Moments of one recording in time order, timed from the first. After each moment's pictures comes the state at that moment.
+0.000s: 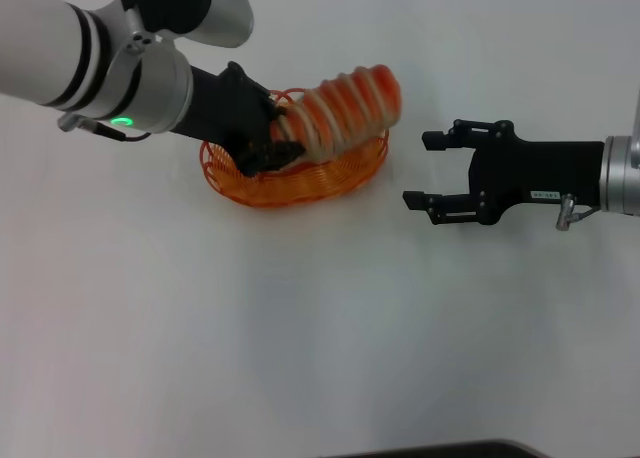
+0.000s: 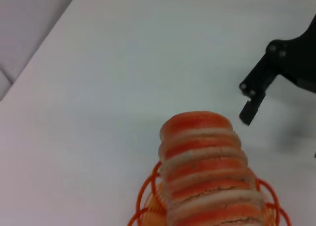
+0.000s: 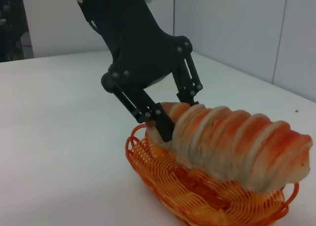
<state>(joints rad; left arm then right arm) -0.65 -2.17 1.45 1.18 2.39 1.23 -1.94 0.42 2.09 -0.77 -0.62 -2.00 -1.40 1.06</state>
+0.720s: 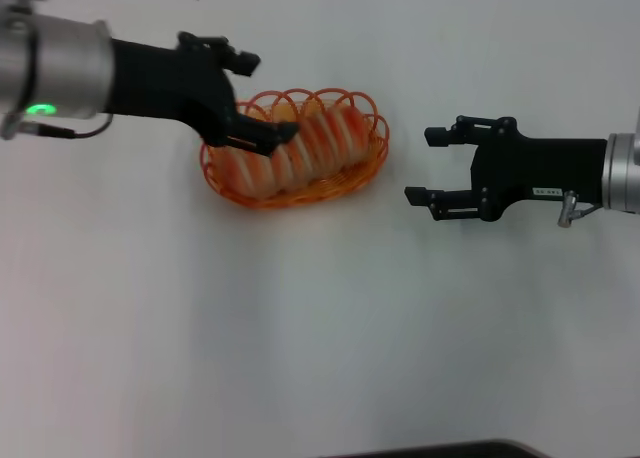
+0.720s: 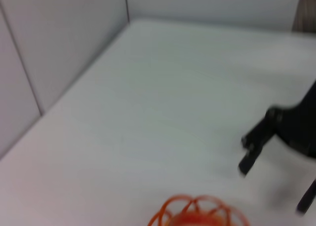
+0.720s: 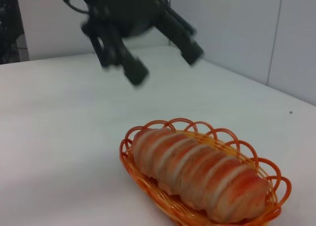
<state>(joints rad) -0.56 -2.16 1.19 1.22 2.17 1.37 -1.83 0.42 2.09 -0.76 -0.62 -1.99 -1.40 1.06</state>
